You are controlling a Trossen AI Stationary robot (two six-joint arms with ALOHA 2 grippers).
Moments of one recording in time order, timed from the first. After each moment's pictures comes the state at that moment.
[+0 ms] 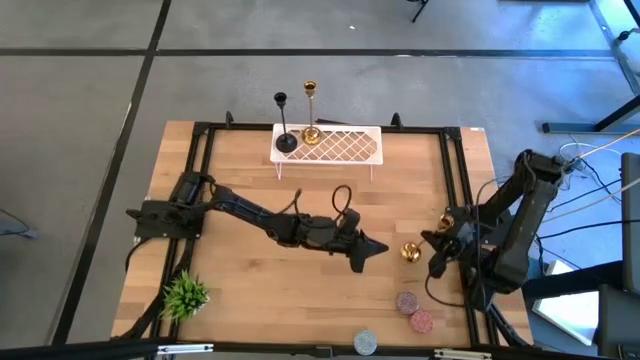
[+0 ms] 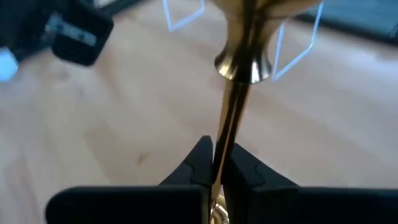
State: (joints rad) left arm -0.23 2.01 1.39 0.60 -0.17 -0.94; right arm 1.19 1.34 0.91 -1.53 1.00 2.24
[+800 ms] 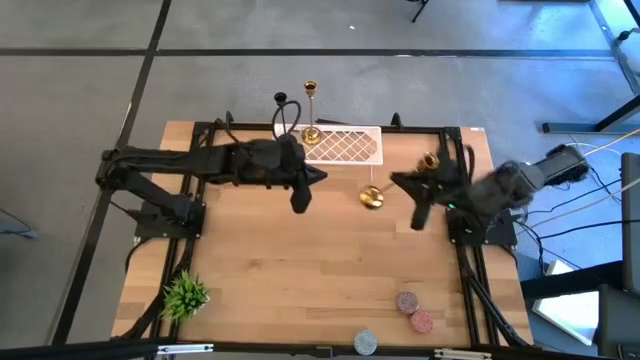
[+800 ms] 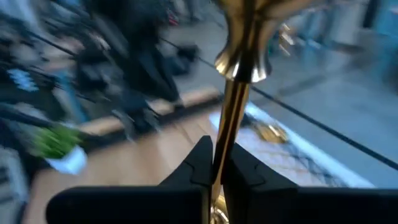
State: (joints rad) left arm 0.01 1.37 1.36 -0.36 -0.20 -0.37; right arm 0.49 1.02 1.21 -0.50 0.86 0.36
